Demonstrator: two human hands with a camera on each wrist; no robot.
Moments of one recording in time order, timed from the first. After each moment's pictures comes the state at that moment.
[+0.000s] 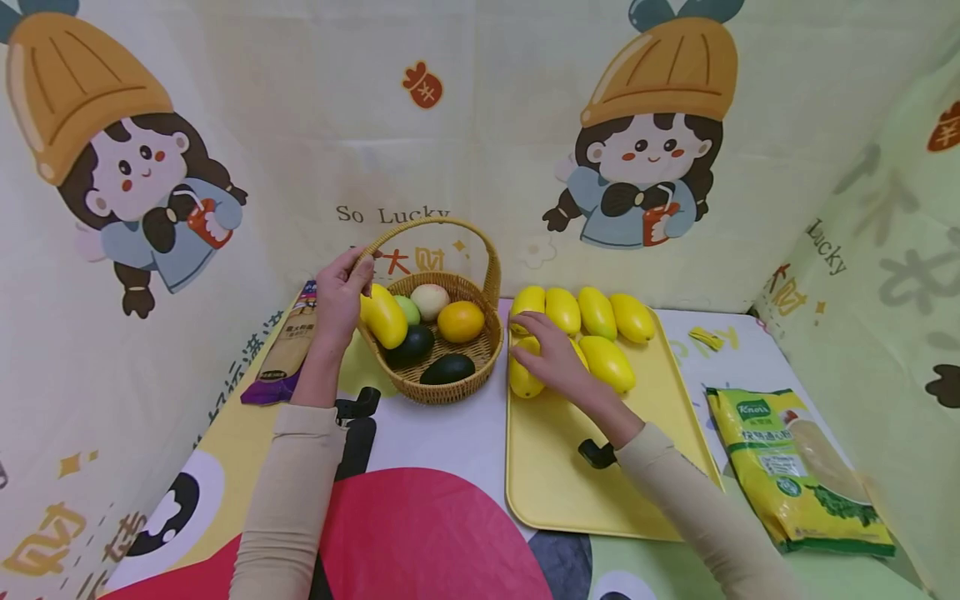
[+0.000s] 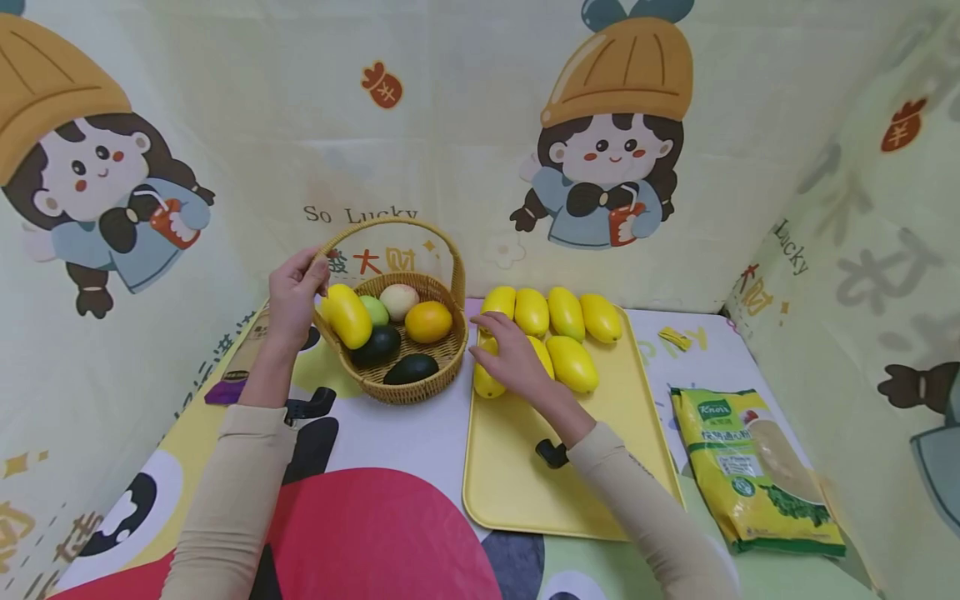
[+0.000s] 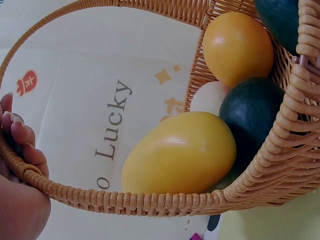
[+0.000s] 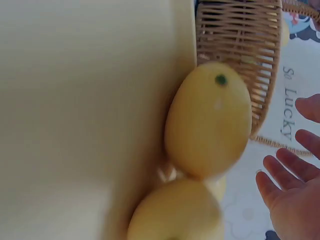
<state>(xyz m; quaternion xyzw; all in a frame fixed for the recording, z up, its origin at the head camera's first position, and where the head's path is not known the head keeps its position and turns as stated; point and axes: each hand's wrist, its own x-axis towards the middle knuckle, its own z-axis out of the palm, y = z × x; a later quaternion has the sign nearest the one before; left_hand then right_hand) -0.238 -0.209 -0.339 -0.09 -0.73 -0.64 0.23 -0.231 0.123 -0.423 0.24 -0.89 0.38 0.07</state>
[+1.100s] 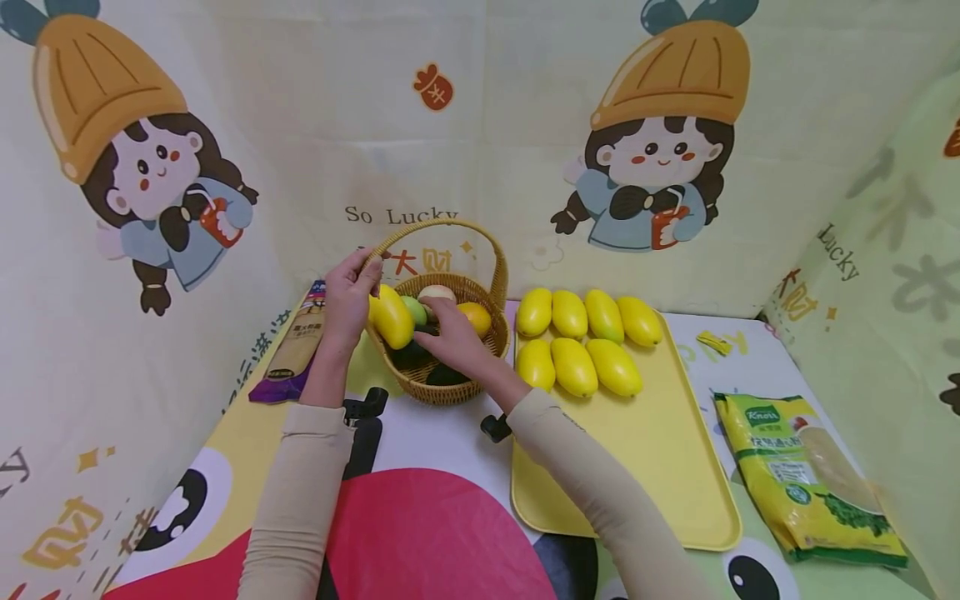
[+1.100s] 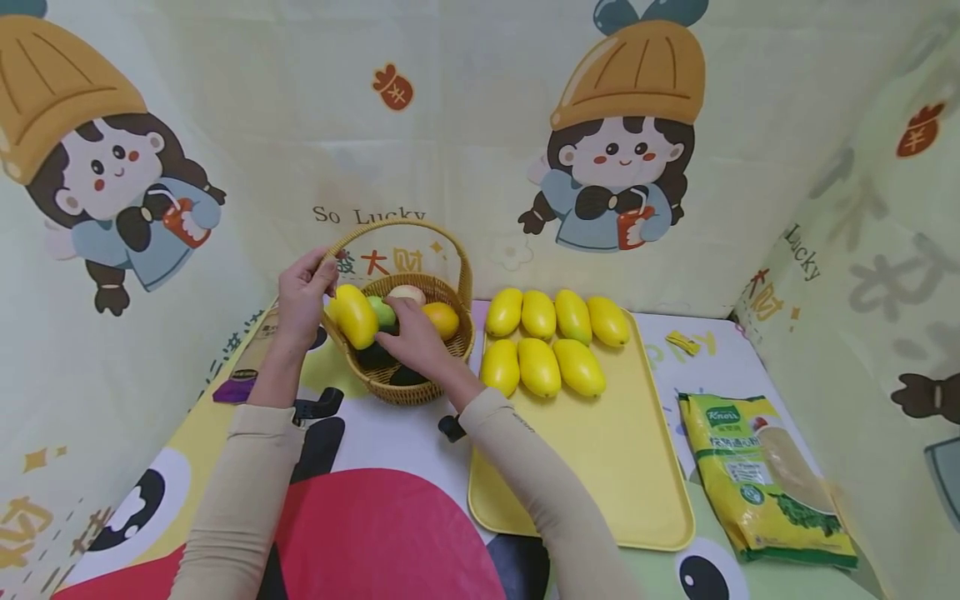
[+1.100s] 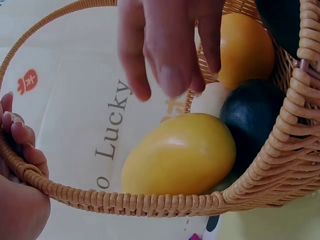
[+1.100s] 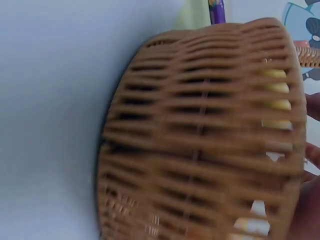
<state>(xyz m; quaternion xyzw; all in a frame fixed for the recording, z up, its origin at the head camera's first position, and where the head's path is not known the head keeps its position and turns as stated) -0.221 -0.203 -0.321 -0.10 -0.73 -0.64 0.22 -0.256 -0.031 -0.408 0.27 -0.87 0.42 0.00</state>
